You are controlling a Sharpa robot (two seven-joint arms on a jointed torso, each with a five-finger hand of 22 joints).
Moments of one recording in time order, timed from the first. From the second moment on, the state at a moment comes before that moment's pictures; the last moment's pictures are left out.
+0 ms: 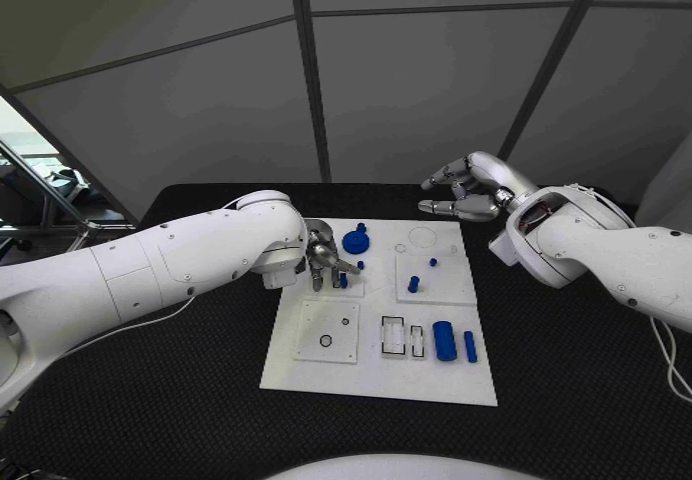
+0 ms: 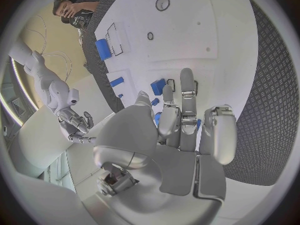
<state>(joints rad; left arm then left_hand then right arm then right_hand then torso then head) 1.23 -0.58 0.01 1.30 -1.00 0.20 -0.61 1.26 0.09 -0.20 0.28 0.12 0.91 0.07 0.66 0.60 1.40 0.01 1.35 1.27 1.43 -0.04 0.17 0.57 0.05 1.46 0.07 1.46 1.31 1.21 -0.82 0.07 1.49 -1.16 -0.41 0.00 1.37 -0.09 0.02 0.20 0.38 0.92 0.16 0.16 0.07 1.41 0.07 1.37 1.31 1.47 0.01 1.45 1.31 0.11 1.23 0.11 1.23 1.01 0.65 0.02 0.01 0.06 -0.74</state>
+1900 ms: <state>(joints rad) 1.23 -0.64 0.01 1.35 -0.96 0.17 -0.60 1.24 -0.14 0.60 0.24 0.13 0.87 0.07 0.68 0.68 1.37 0.00 1.30 1.22 1.45 -0.04 0.11 0.62 0.05 1.47 0.07 1.46 1.31 1.21 -0.82 0.07 1.48 -1.17 -0.39 -0.01 1.38 -0.08 0.02 0.20 0.42 0.92 0.16 0.17 0.07 1.41 0.07 1.37 1.31 1.47 0.01 1.45 1.31 0.11 1.23 0.11 1.22 1.00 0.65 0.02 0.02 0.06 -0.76</state>
